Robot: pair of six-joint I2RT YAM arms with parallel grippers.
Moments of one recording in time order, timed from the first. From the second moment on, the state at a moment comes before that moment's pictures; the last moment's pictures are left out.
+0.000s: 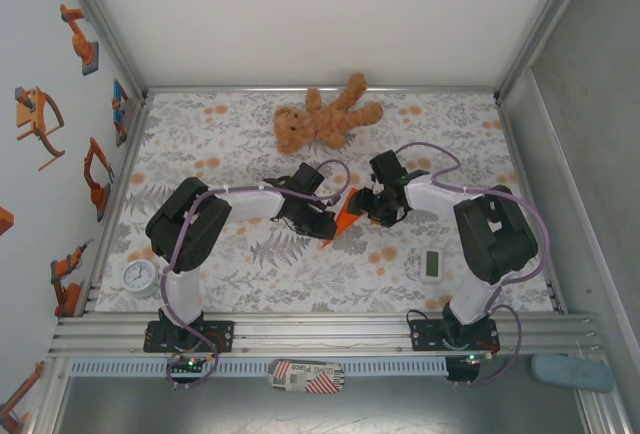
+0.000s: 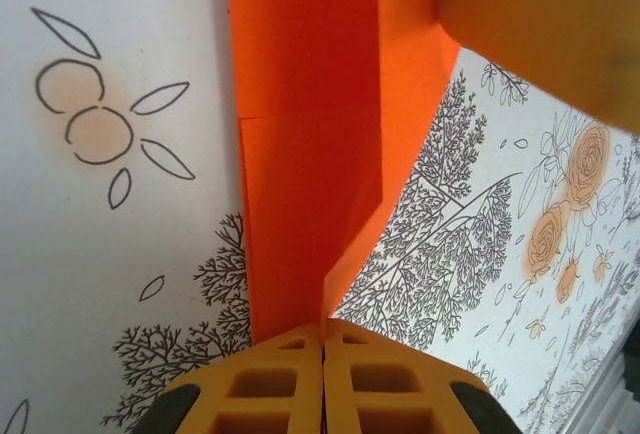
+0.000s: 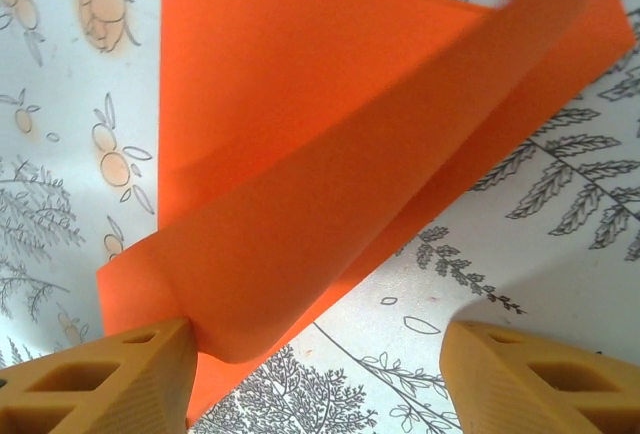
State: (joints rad) left arm -0.79 1.94 1.12 -0.37 0.53 -0.39; right arm 0.47 1.73 0.96 -0.43 -0.32 0.68
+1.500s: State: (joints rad) left arm -0.83 1.86 1.05 -0.33 0.36 -0.45; right arm 0.47 1.79 1.02 -0.51 -0.30 0.69
